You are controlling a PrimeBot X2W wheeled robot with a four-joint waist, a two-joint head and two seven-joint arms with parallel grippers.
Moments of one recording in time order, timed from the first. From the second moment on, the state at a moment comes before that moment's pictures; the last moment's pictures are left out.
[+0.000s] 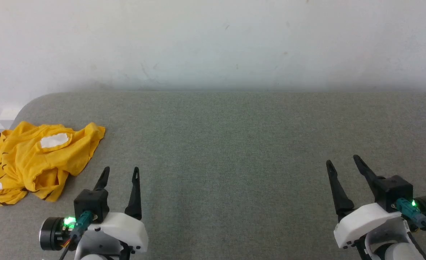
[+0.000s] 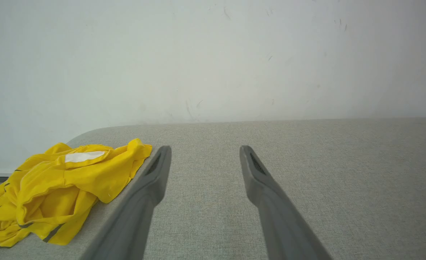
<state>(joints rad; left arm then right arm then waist) 0.01 0.06 -0.01 0.00 -0.01 0.01 0.00 0.01 -0.05 0.00 0.01 0.01 0.13 0.00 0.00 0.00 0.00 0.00</state>
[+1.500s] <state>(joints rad) 0.04 0.06 0.00 -0.01 -0.02 0.01 -0.09 0.01 -0.05 -0.05 0.07 0.06 0.13 -0.09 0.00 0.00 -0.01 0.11</state>
